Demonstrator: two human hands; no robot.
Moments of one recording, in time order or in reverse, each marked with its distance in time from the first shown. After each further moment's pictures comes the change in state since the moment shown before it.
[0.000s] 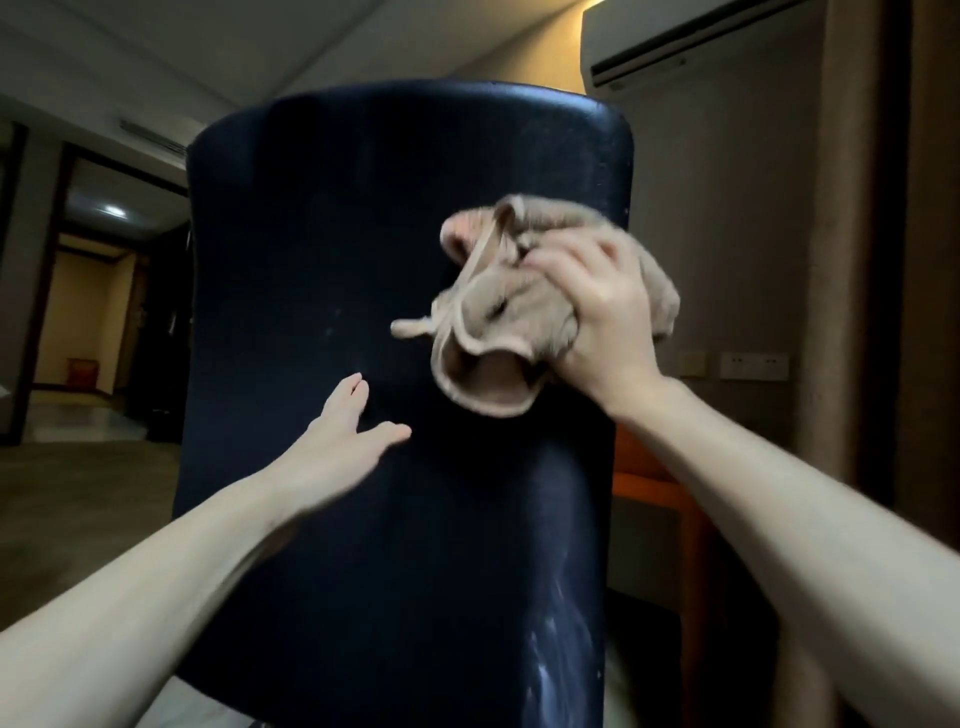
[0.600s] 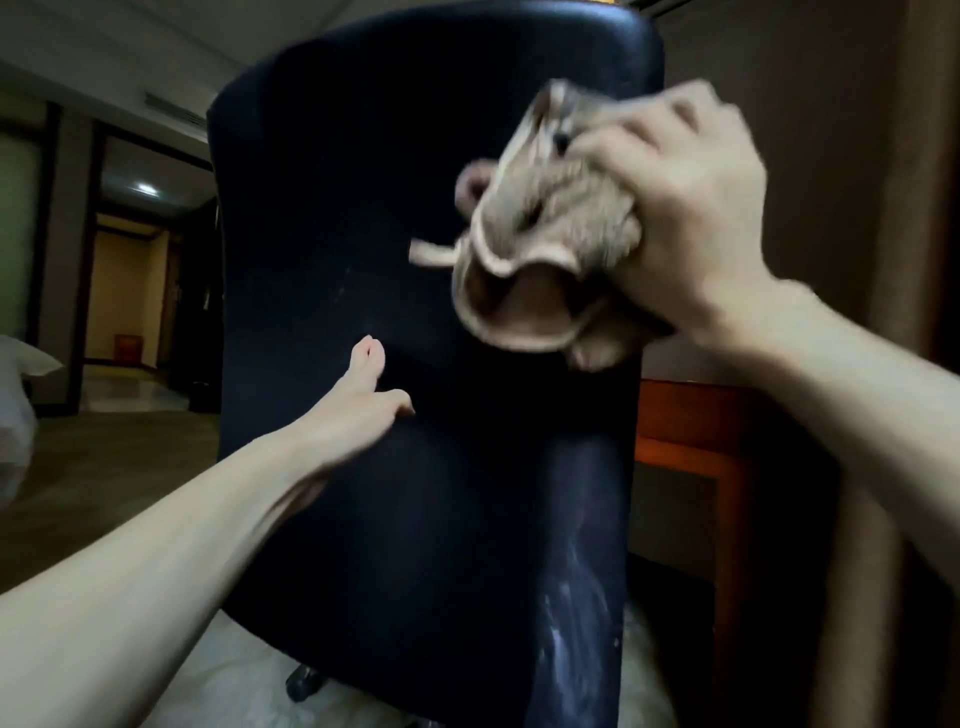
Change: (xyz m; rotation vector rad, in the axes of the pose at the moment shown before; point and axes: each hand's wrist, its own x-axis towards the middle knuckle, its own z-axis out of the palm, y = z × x) left_hand 0.007 -0.014 -0.006 0.005 0.010 -0.037; right_hand 0.034 -0.014 -0.034 -0.288 0.063 -0.221
